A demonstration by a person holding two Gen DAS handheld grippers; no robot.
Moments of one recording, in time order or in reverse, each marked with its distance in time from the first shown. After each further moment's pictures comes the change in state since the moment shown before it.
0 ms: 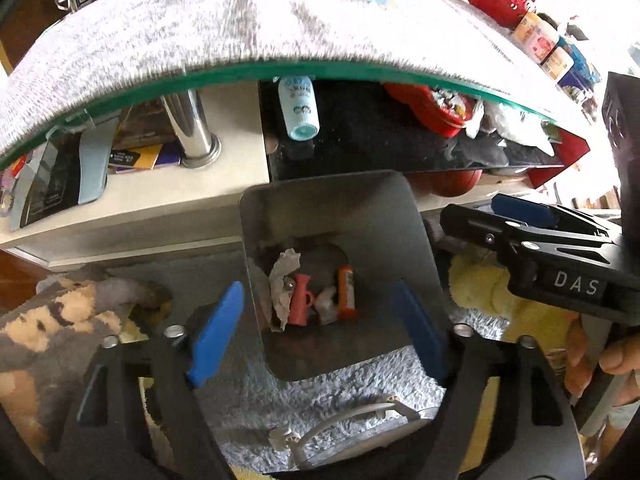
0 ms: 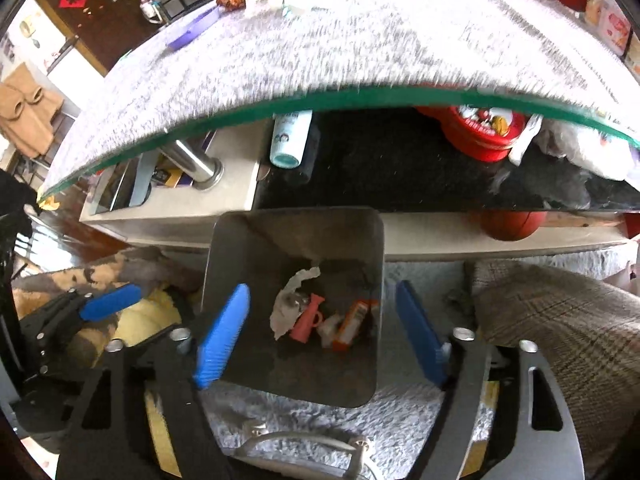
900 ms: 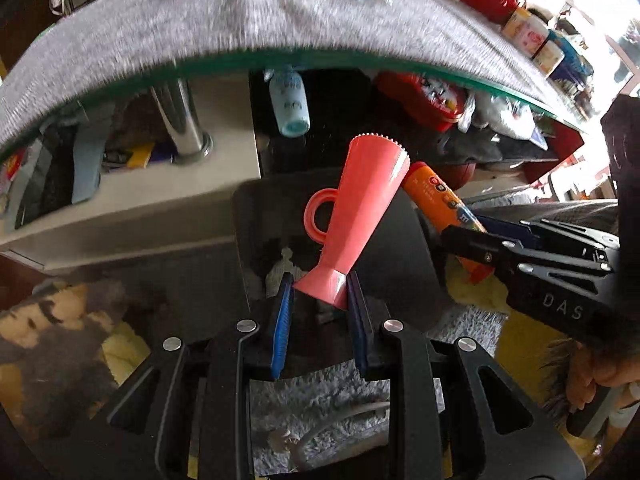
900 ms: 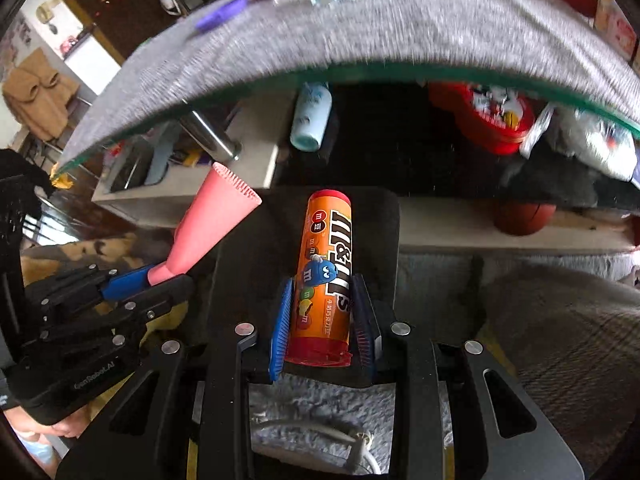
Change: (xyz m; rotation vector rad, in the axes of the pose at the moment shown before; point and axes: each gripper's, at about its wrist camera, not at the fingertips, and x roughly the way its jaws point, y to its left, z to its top) left arm 0.009 -0.002 -0.009 0.022 0.003 -0.012; right arm 0.011 0.008 -0.027 -0.040 0.035 0.045
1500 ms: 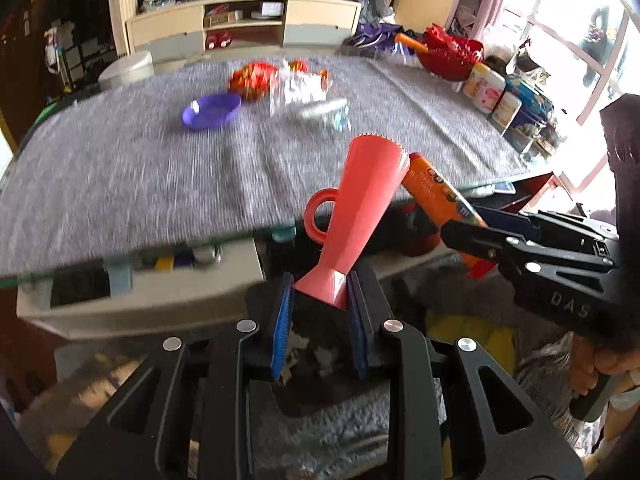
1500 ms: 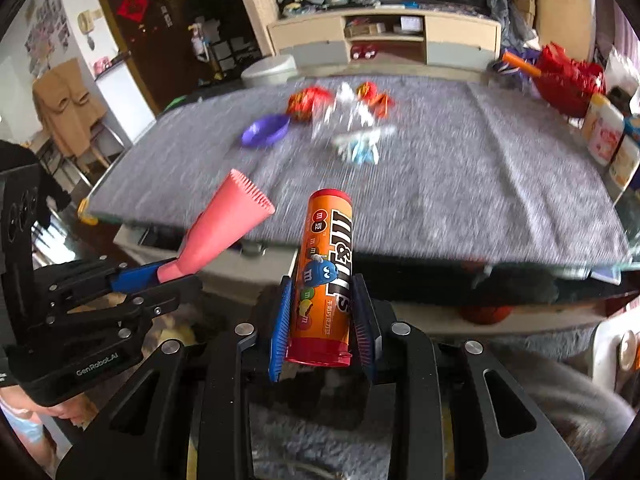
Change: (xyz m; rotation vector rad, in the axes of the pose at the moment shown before) left arm -0.093 -0.017 0.042 0.084 -0.211 -0.015; right arm -0.100 0.026 0.044 -0.117 -0.236 -0.015
